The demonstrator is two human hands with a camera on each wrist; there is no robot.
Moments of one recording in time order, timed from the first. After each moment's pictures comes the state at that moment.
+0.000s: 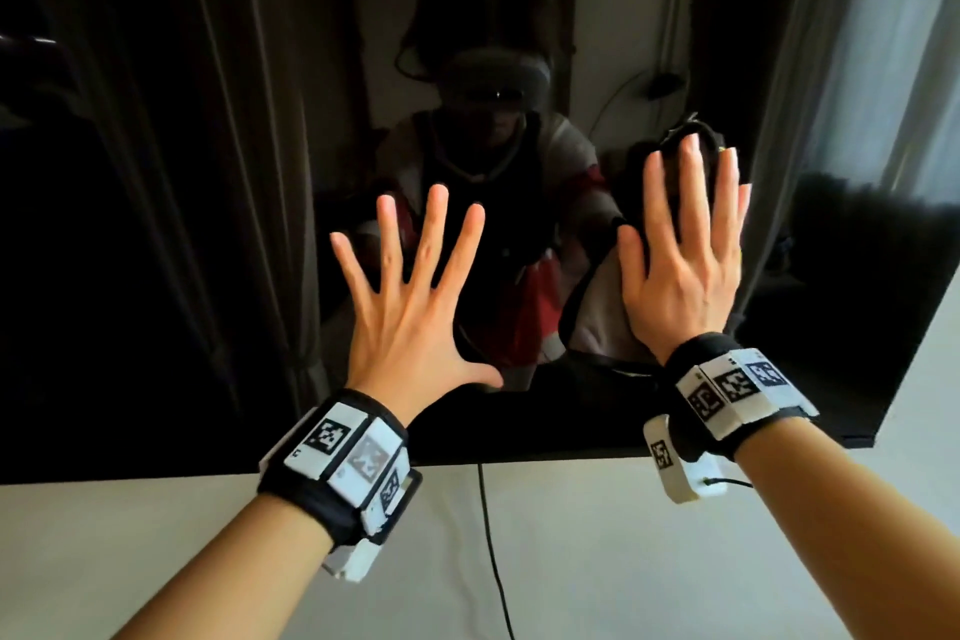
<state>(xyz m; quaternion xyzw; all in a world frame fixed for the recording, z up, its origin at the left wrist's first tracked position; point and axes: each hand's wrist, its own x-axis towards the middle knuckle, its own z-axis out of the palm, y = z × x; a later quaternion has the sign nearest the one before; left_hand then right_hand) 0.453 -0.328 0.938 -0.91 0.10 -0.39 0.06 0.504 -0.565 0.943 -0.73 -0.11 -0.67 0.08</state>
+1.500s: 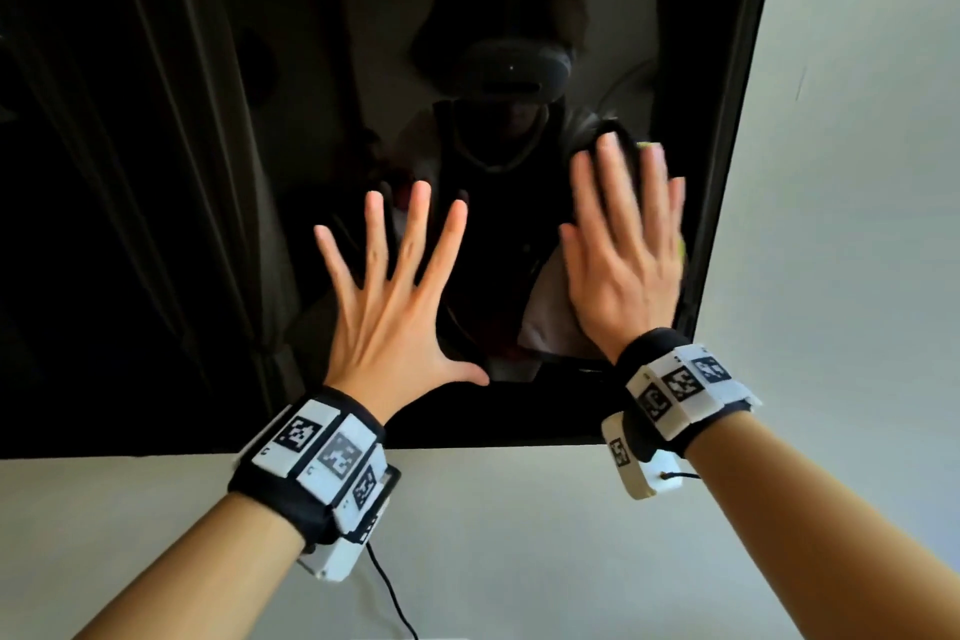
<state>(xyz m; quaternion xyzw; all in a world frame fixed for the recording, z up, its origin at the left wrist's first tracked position) 0.452 -0.523 0.933 -0.92 0.10 -0.38 0.10 0.512 -0.735 0.934 -0.72 -0.16 -0.67 0.08</state>
